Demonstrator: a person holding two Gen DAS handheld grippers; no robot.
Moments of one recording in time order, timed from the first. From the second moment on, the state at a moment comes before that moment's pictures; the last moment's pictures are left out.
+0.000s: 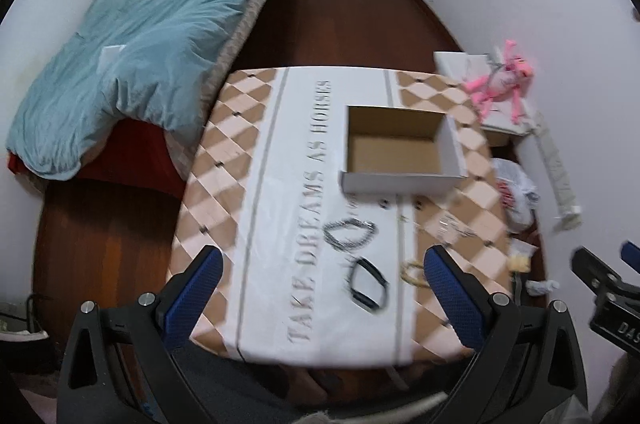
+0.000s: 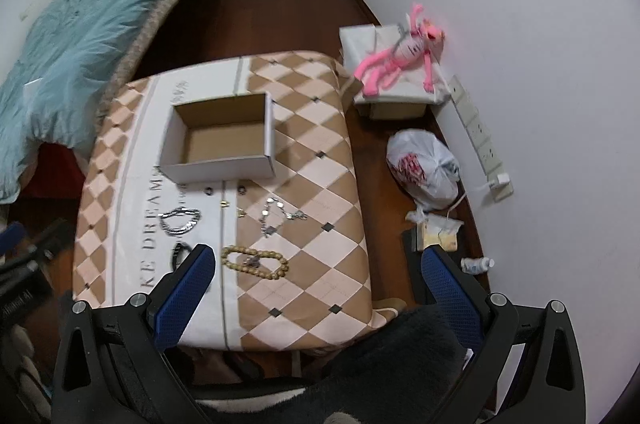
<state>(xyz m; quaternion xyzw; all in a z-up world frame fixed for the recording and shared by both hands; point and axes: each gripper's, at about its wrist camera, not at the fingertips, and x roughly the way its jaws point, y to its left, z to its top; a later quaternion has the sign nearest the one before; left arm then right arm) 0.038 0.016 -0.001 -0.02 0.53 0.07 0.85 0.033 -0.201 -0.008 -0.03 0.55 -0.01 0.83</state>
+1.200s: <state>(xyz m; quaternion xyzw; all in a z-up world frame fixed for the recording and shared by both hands) 0.062 0.000 -0.214 -0.04 0.67 0.02 0.74 0.069 -0.194 -0.229 0.00 0.67 -0.01 0.74</state>
